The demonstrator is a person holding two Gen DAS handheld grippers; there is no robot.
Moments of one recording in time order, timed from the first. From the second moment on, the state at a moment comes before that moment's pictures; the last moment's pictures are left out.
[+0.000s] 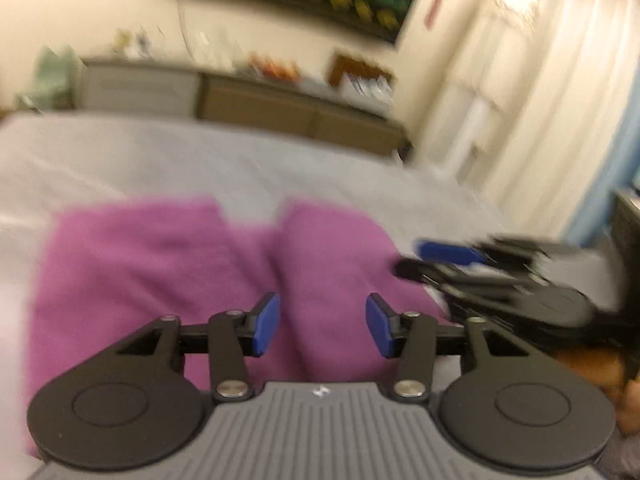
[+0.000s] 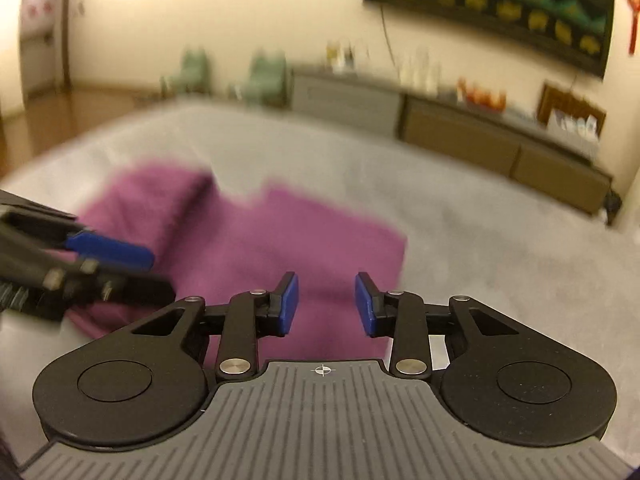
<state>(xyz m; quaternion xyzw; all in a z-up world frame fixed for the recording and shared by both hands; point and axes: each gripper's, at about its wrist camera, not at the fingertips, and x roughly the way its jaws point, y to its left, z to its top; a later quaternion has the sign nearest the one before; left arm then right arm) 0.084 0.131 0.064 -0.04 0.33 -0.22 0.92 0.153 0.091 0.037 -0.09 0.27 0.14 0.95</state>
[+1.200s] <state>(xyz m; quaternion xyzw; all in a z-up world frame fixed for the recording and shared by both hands) 0.086 0.133 0.070 0.02 0.32 -0.15 0.93 0.137 0.037 0.015 0.06 0.25 0.10 0.96</state>
